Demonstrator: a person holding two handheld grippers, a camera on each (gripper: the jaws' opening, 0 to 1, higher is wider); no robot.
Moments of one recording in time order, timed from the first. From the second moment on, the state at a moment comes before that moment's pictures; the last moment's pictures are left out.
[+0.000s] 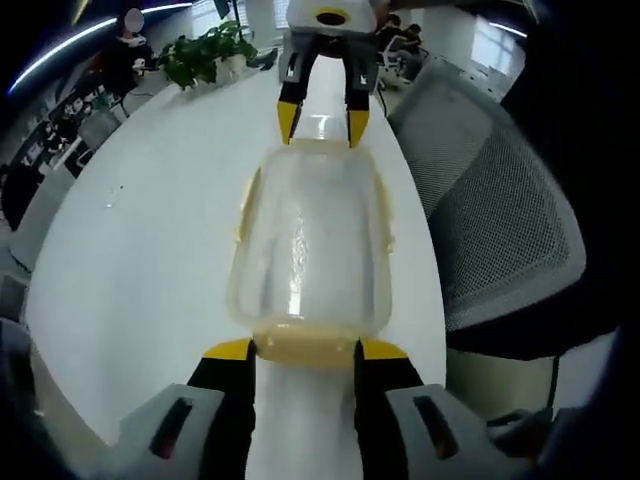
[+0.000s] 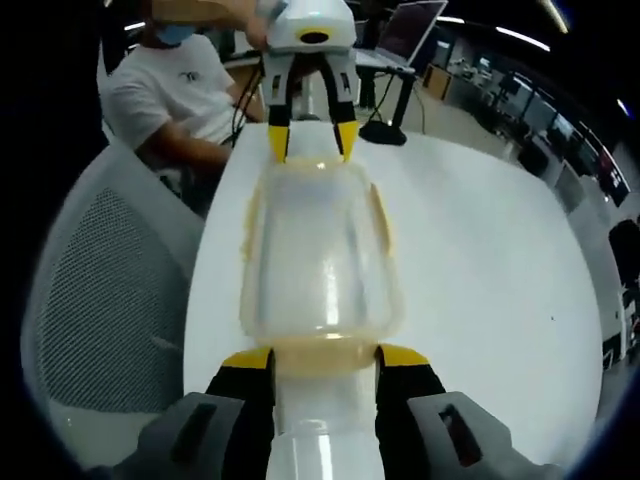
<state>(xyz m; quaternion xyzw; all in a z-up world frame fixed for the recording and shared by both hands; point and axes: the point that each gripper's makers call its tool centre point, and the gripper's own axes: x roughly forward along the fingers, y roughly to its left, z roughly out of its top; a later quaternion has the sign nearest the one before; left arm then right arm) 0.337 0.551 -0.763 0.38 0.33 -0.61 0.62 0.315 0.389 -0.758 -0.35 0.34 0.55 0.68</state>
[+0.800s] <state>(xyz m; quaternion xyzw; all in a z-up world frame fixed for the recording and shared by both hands) 0.342 0.542 -0.751 0.37 0.33 -0.60 0.63 0.326 0.379 -0.745 -0.36 0.34 0.56 0.67</state>
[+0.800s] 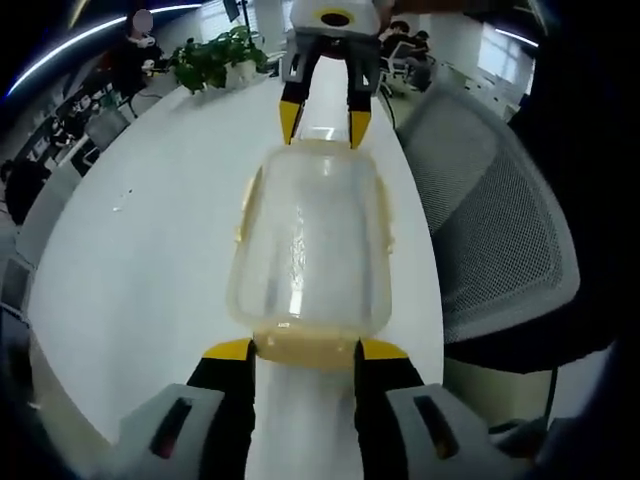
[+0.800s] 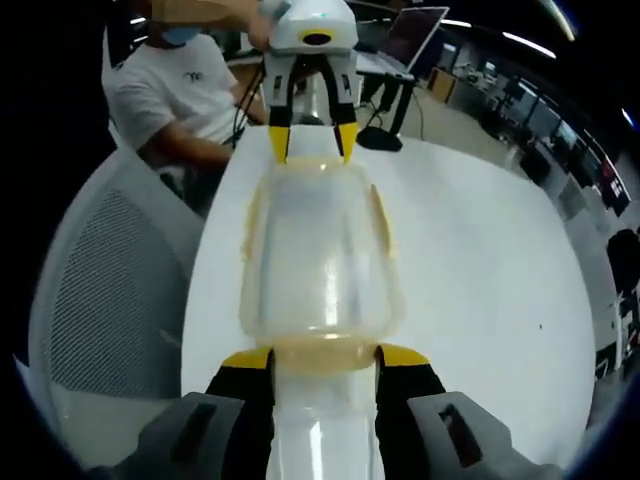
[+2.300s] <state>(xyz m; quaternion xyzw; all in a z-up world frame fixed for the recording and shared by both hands) 0.323 0.458 -0.756 0.36 0.35 -0.59 0.64 0.313 0.296 -0.752 -0.36 0.33 0.58 0.66</state>
